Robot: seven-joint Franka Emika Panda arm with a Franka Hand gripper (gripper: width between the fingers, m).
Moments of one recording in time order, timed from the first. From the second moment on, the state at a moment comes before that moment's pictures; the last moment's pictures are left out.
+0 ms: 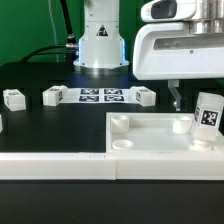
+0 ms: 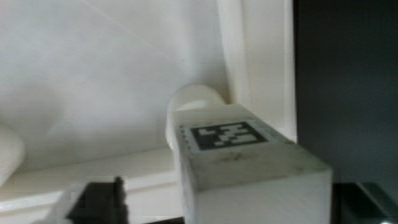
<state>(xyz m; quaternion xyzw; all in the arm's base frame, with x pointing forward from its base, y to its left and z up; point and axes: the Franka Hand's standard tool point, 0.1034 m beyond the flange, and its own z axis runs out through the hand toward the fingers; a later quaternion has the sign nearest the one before) 0.668 0.107 0.084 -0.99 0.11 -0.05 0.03</state>
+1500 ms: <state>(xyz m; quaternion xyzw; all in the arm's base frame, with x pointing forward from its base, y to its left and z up) 0.674 0.102 0.081 -0.67 0.73 0.00 0.09</state>
